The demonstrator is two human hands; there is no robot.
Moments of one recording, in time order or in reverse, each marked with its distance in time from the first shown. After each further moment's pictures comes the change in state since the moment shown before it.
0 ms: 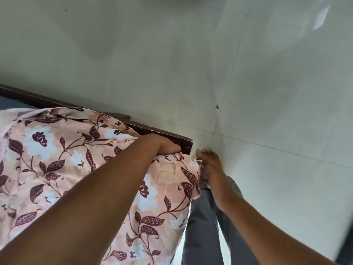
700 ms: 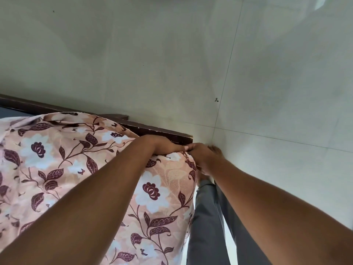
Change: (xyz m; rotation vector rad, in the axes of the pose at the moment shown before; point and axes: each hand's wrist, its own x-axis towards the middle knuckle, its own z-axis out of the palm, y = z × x) left_hand -0.002 -0.002 0.000 0.031 0.006 0.070; right_hand 0.053 -0.031 0.034 -0.235 -0.147 0.193
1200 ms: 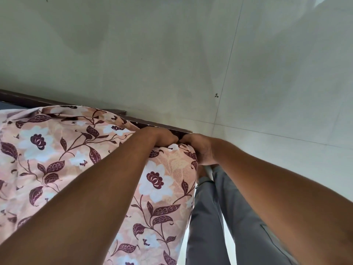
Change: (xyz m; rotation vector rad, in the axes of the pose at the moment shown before) left_hand 0.017 0.002 -0.004 0.049 0.087 0.046; right_hand 0.019 -0.018 -0.006 0.023 -0.289 0.237
